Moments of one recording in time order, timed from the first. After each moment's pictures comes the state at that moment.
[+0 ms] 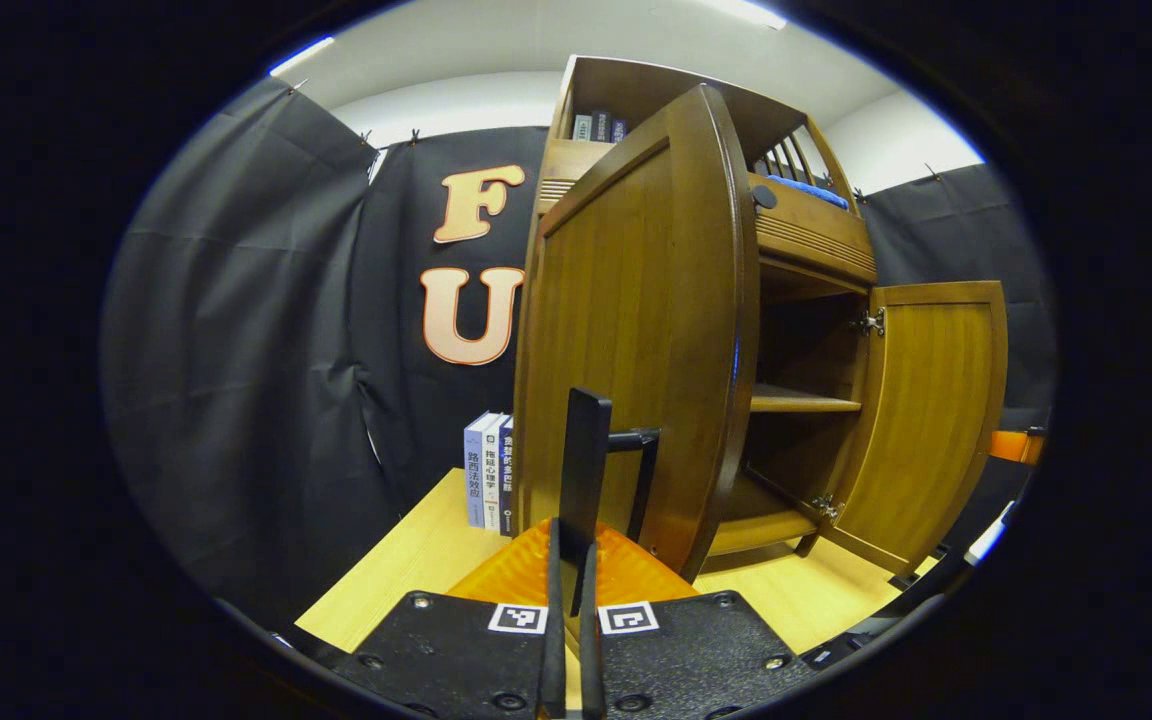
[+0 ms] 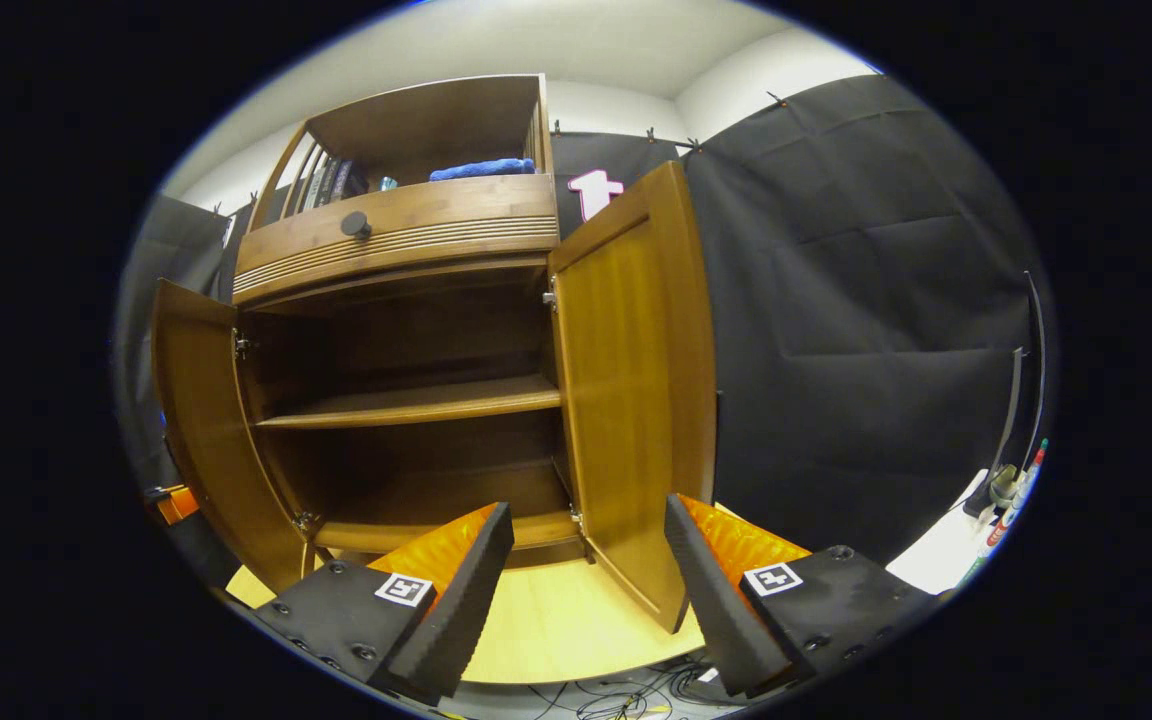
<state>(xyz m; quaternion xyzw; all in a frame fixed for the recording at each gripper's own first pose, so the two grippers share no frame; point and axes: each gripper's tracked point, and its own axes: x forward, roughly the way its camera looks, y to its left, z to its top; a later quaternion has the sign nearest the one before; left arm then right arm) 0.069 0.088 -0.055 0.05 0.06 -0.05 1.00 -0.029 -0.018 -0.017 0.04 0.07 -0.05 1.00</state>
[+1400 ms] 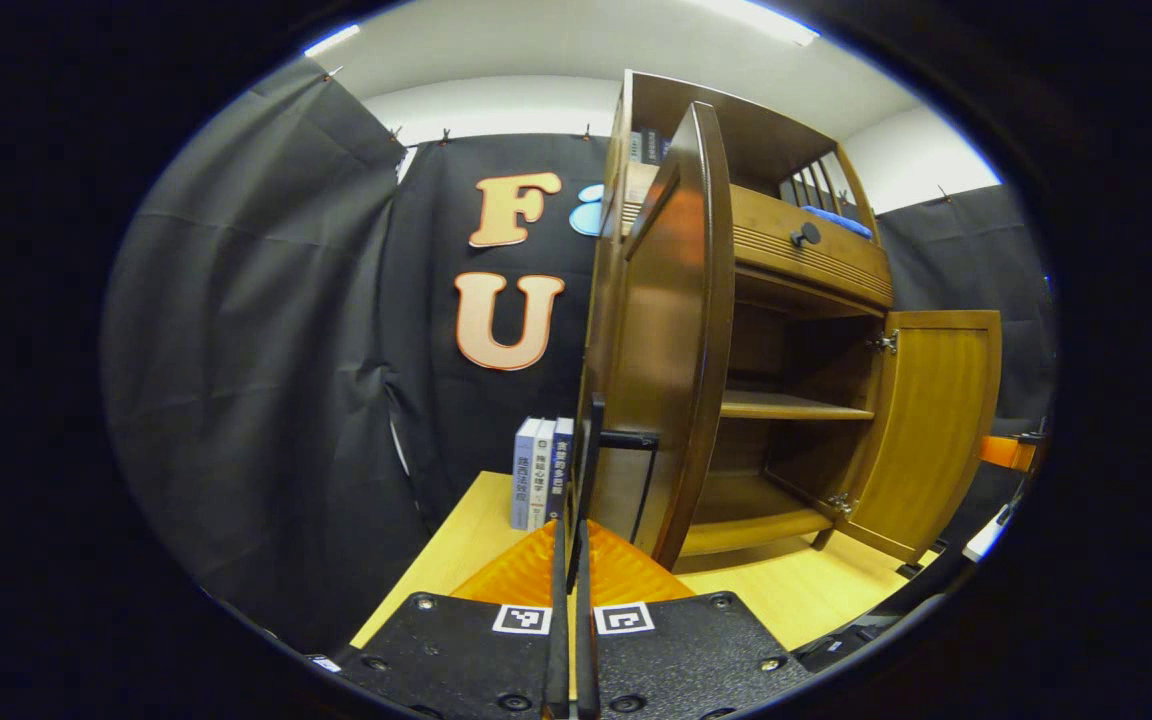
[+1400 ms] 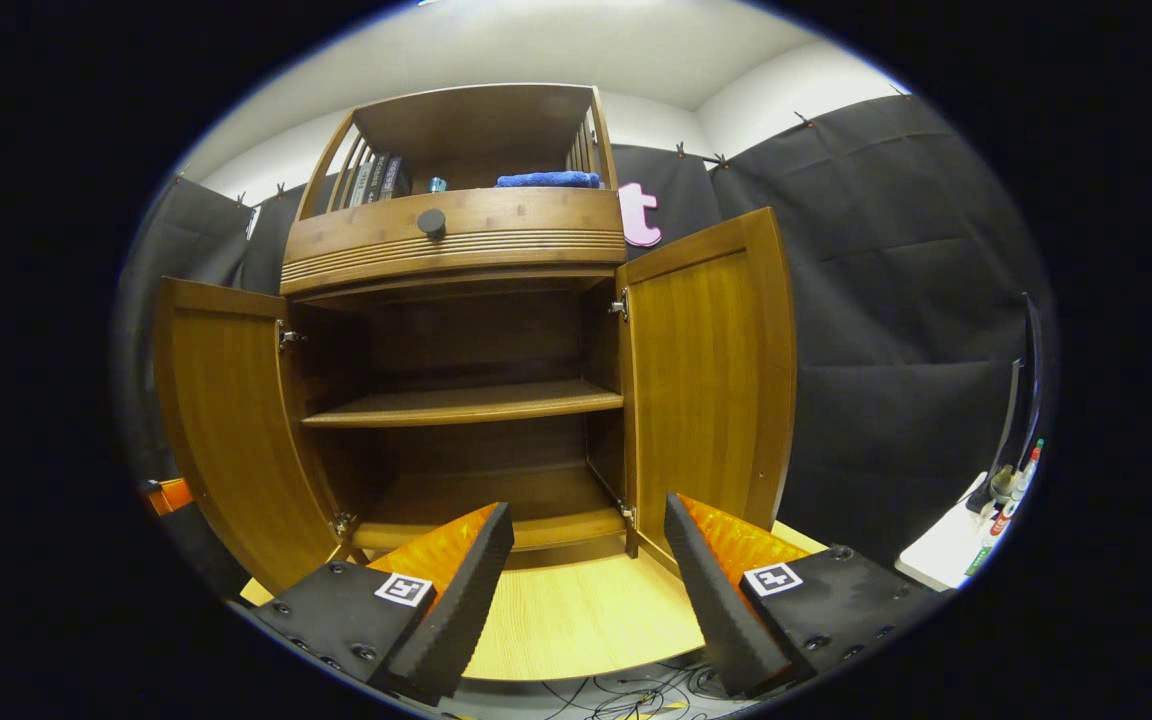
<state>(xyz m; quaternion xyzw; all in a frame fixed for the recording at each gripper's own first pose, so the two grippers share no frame) 0.047 0.192 -0.028 0.03 0.06 -0.04 1.00 -0.060 0.064 -0.007 0.02 0.06 -0.04 1.00</state>
